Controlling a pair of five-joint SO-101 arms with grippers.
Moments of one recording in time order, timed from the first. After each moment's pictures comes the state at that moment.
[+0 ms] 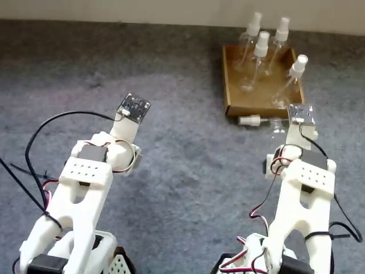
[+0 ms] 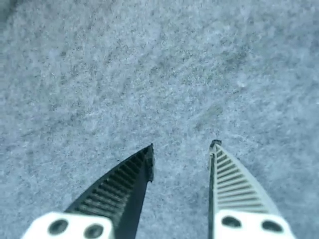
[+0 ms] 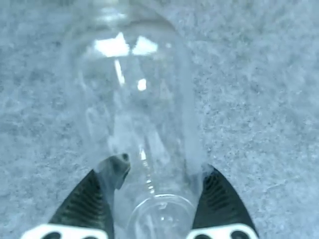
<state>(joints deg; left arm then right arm) 2.2 -31.3 54.8 47.7 -13.1 14.9 -29.6 49.5 56.7 18.8</state>
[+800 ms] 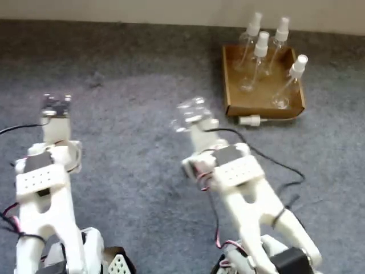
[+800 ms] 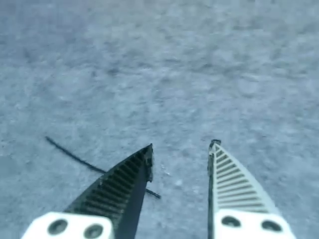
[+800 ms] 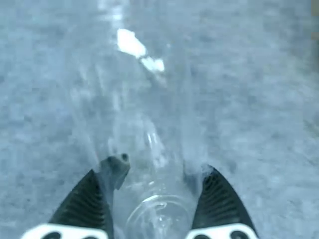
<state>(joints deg) -28.4 -35.4 56.3 45.3 -13.8 -34.6 -22.0 43.7 55.6 7.0</state>
